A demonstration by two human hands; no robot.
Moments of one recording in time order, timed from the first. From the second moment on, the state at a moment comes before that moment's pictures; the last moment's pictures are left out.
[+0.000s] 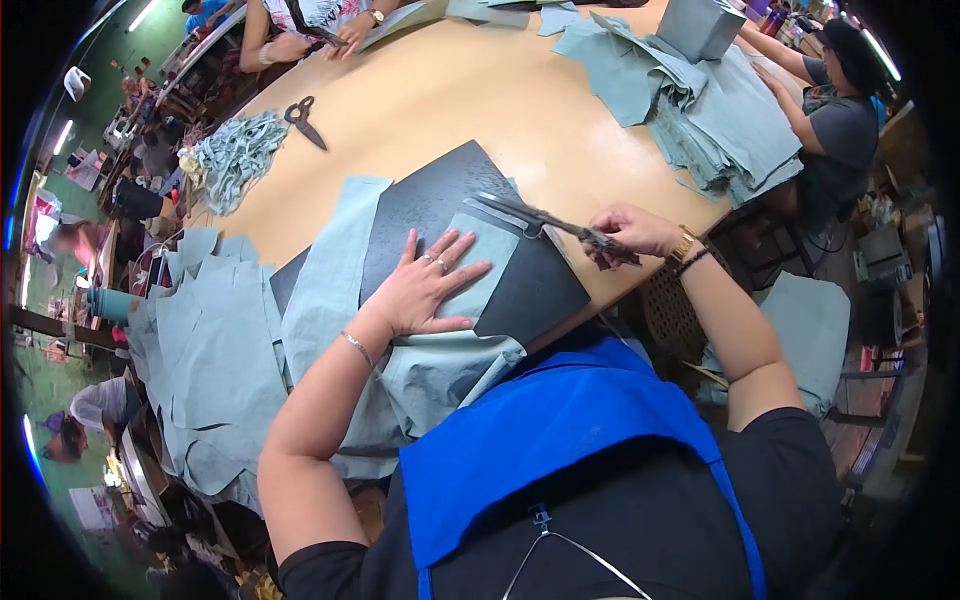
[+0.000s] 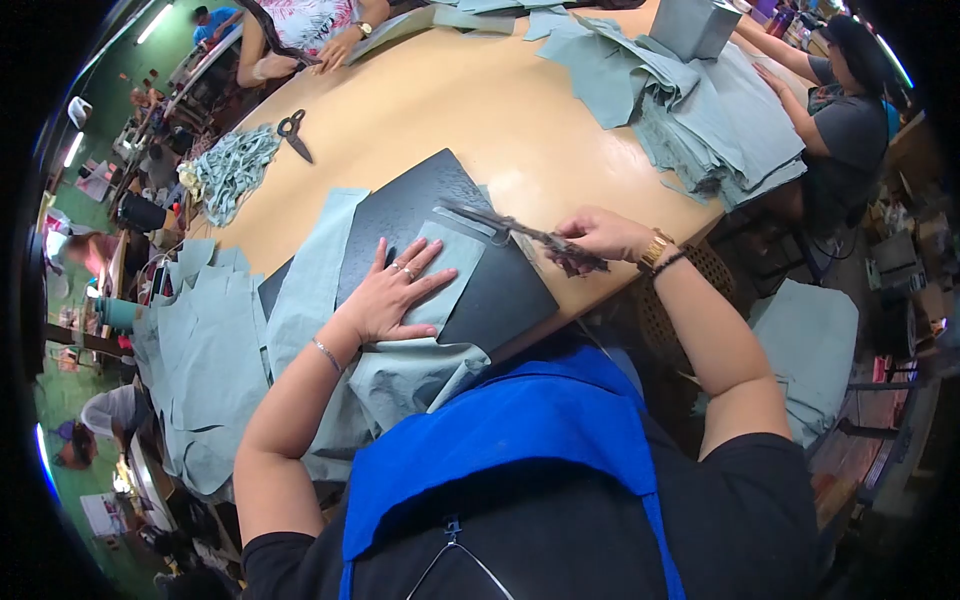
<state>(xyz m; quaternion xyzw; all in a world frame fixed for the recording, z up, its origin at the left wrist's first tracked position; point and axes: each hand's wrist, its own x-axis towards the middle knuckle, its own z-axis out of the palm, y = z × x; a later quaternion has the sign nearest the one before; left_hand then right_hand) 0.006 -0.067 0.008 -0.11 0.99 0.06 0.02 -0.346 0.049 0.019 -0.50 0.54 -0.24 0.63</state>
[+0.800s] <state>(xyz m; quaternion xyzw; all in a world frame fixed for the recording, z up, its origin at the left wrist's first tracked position) 0.077 0.083 0.014 -0.66 0.74 0.12 -0.05 -0.244 0.124 0.246 -0.77 -0.03 -0.55 0.33</state>
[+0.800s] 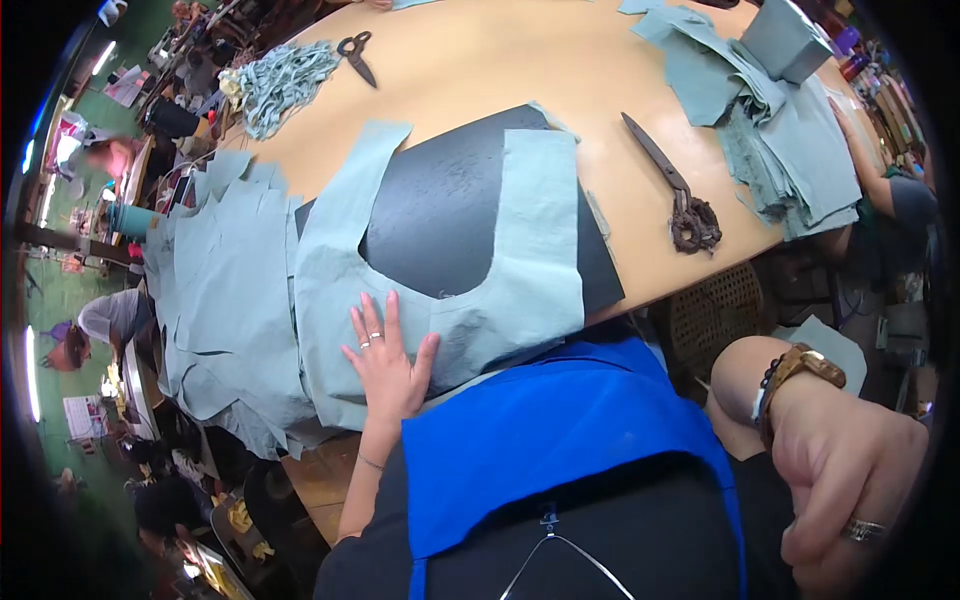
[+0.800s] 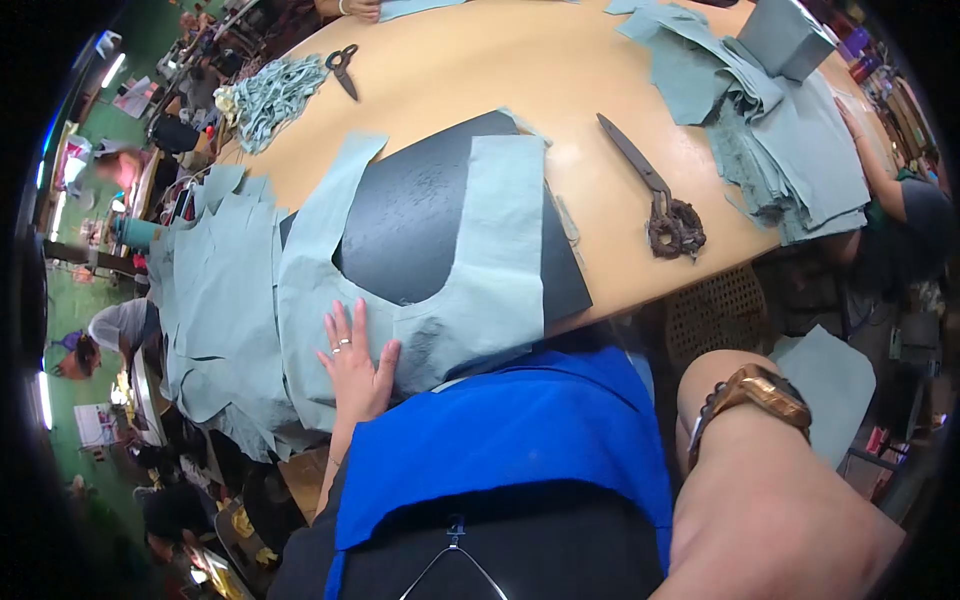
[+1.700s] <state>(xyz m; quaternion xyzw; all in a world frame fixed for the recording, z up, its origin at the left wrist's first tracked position) 0.059 0.035 0.014 -0.59 0.80 0.11 0.01 -0.205 0.117 0.208 -0.68 -0.12 -0.62 0.36</state>
